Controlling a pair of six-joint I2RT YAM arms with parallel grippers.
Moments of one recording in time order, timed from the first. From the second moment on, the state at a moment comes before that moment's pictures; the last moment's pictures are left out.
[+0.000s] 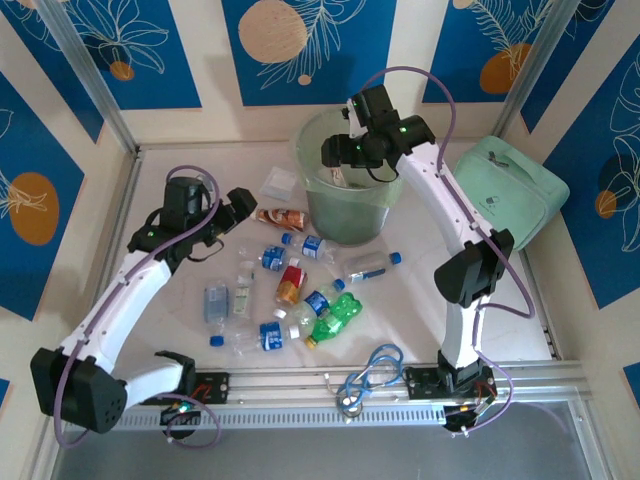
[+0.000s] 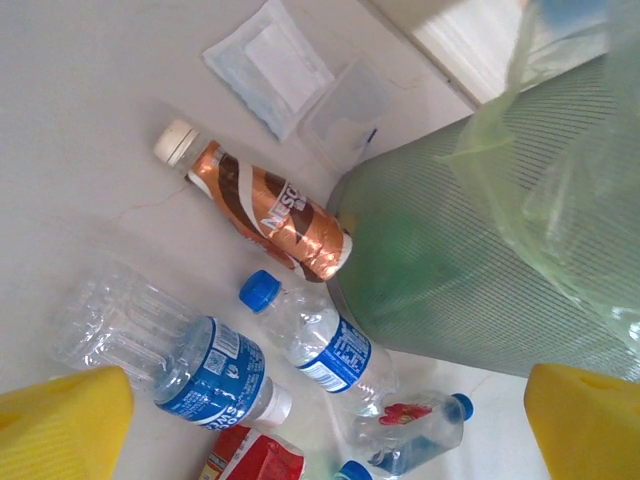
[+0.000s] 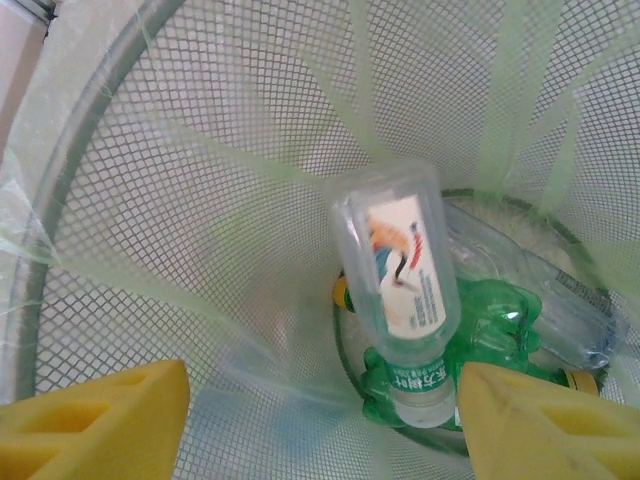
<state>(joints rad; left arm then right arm) -0.28 1.16 1.03 -0.54 0.18 -0.86 0.48 1.93 2.16 -1.08 -0.09 0.33</state>
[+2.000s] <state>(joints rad) -0.33 2.16 1.68 -0.78 0.02 -1.22 0.68 1.40 1.58 -0.90 -0.03 0.45</state>
